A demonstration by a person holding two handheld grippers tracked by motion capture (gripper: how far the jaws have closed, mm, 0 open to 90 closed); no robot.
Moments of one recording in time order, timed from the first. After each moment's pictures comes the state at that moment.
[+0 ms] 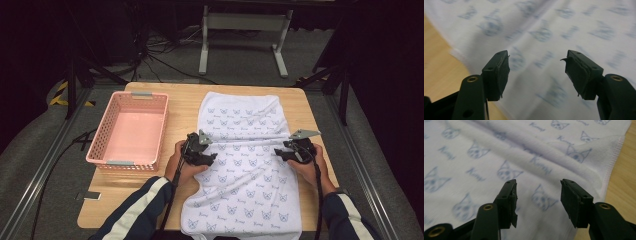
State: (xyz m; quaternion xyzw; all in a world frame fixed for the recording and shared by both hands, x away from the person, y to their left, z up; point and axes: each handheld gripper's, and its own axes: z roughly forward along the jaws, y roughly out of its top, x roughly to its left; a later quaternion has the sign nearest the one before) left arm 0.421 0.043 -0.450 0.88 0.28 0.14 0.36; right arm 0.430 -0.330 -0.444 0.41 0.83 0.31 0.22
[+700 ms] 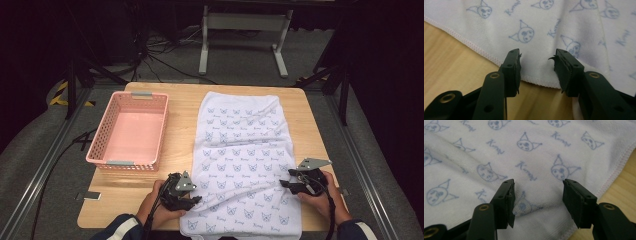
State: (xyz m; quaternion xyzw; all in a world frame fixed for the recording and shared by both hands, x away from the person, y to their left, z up) left arm 0.311 0.095 -0.464 0.91 0.21 0.07 0.34; right arm 0.342 -0.337 -0.452 0.38 0.86 0.31 0.16
